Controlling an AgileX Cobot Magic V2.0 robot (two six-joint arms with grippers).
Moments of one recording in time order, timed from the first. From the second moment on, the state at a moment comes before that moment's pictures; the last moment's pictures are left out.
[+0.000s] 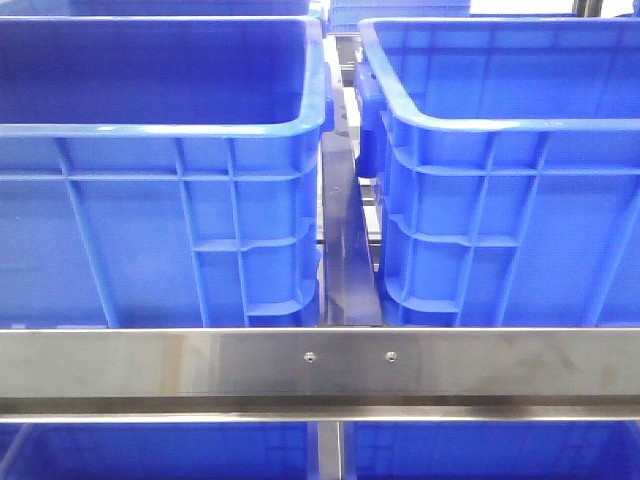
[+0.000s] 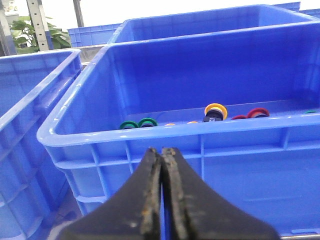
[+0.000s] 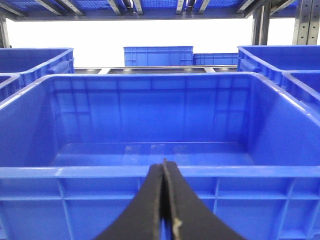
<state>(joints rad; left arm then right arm) 0.01 0.00 0.00 0.05 0.04 0.01 -0.02 -0.01 0.03 0.01 -0.10 0.02</state>
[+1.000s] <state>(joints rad) 0.01 0.28 -0.58 -0.08 0.50 0.01 -0.02 -0.01 0.03 0.01 -0.10 0.02</state>
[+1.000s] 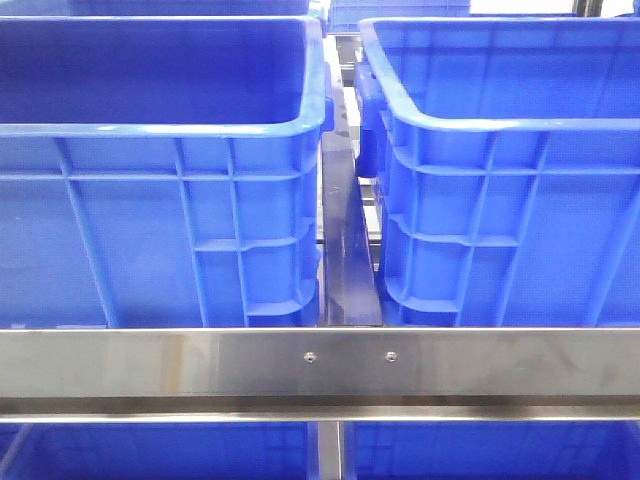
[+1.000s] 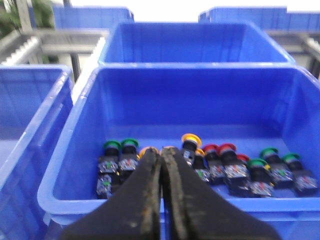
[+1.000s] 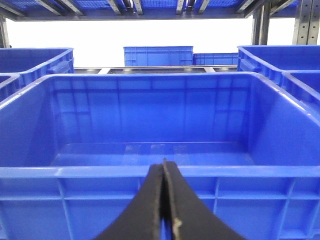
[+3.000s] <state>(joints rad) -0.24 1.20 -1.11 -0.19 0.78 0.03 -0.02 -0.01 0.03 0.01 -0.10 0.02</state>
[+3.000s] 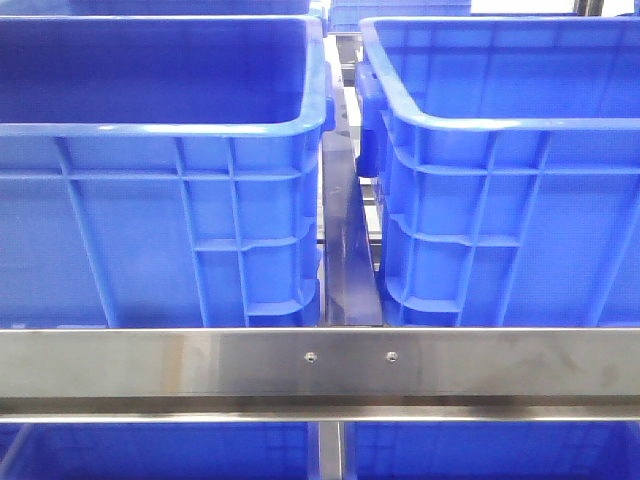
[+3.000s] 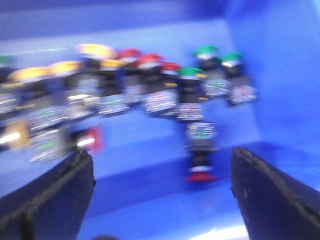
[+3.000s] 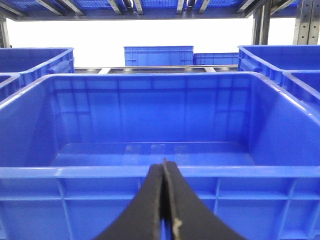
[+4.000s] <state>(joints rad) -0.33 1.78 -1.39 0.00 0.74 -0.20 -0.02 -0.01 0.03 0.01 -0.10 0.02</state>
